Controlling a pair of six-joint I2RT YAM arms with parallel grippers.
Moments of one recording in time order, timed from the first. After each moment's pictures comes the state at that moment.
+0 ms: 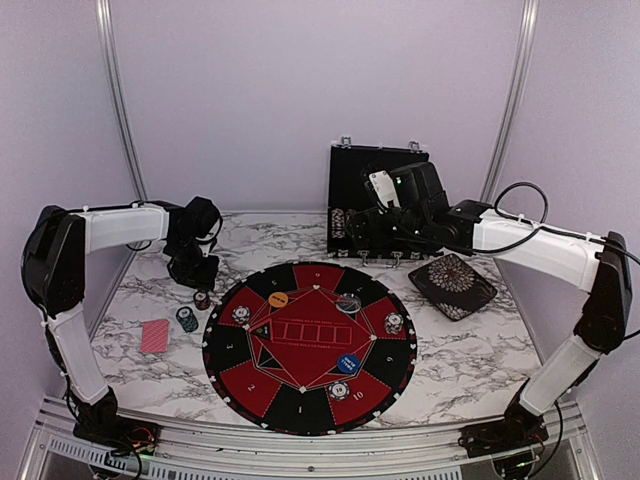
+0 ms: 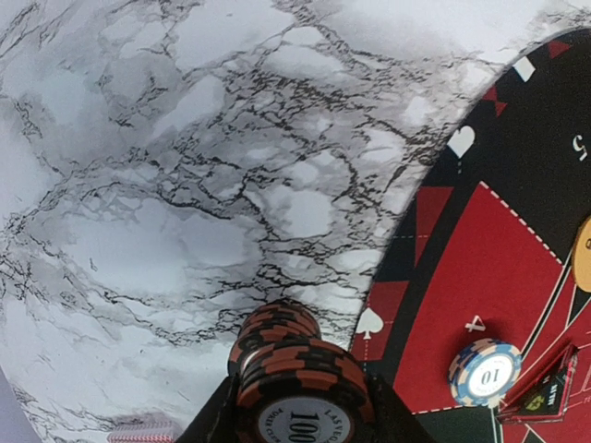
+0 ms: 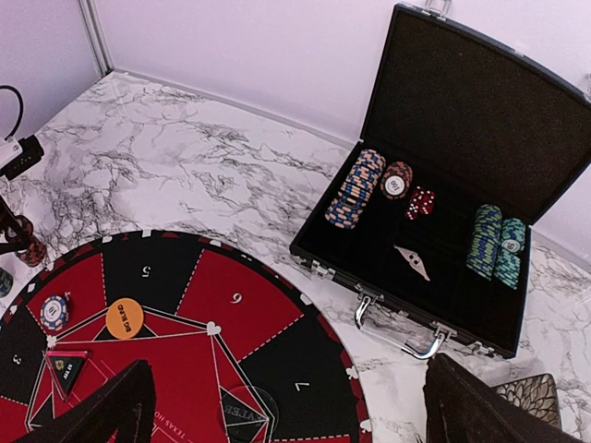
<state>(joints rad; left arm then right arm) -0.41 1.85 1.35 -0.84 -0.12 -0.28 0.70 1.59 1.33 -0.27 0.20 0.08</state>
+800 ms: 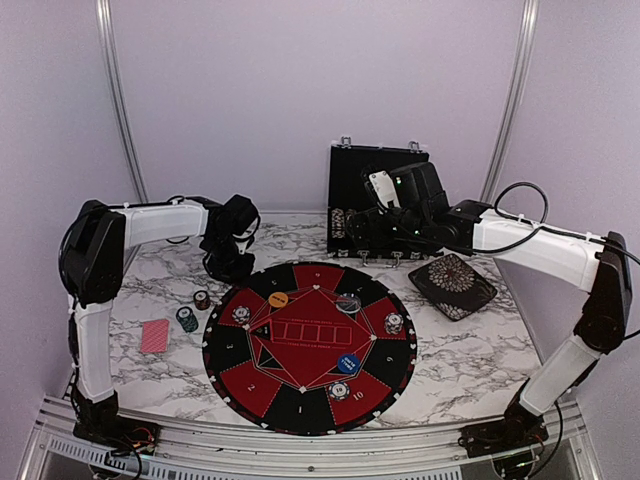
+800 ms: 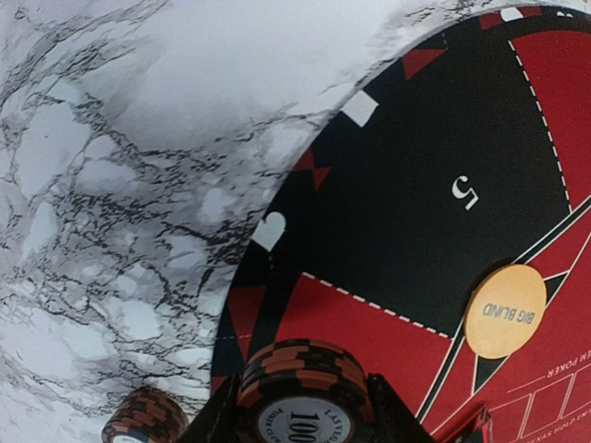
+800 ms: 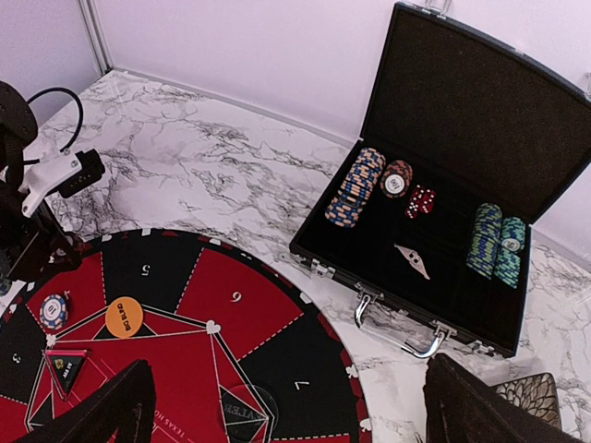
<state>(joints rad) -0.53 2.07 1.62 -0.87 -0.08 -0.28 0.70 1.59 1.33 -0.27 0.20 0.08</state>
